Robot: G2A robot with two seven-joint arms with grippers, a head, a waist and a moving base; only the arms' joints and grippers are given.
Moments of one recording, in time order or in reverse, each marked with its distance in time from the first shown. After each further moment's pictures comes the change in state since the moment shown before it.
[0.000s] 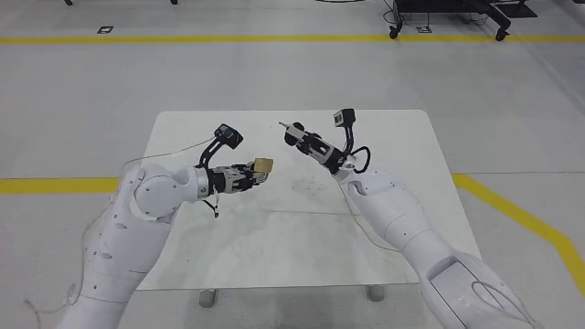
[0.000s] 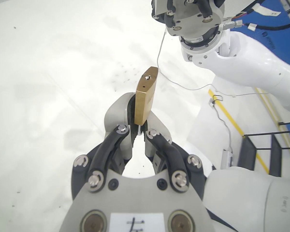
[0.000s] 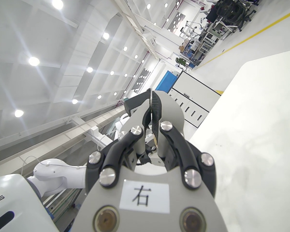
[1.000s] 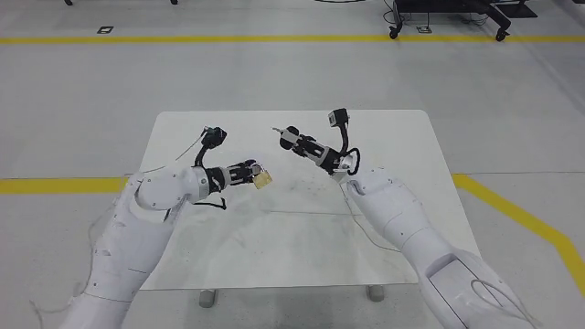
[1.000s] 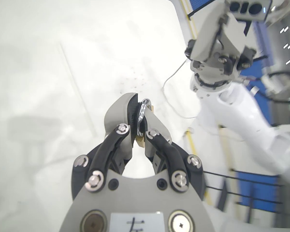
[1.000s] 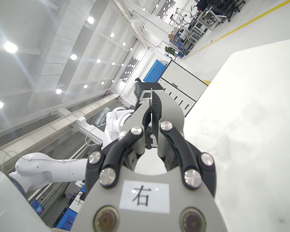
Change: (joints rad) left arm -0.043 -0.026 0.009 0.166 -0.409 0.465 0.006; right arm 0.011 -0.006 0.013 0.007 -0.137 -0.015 -0.043
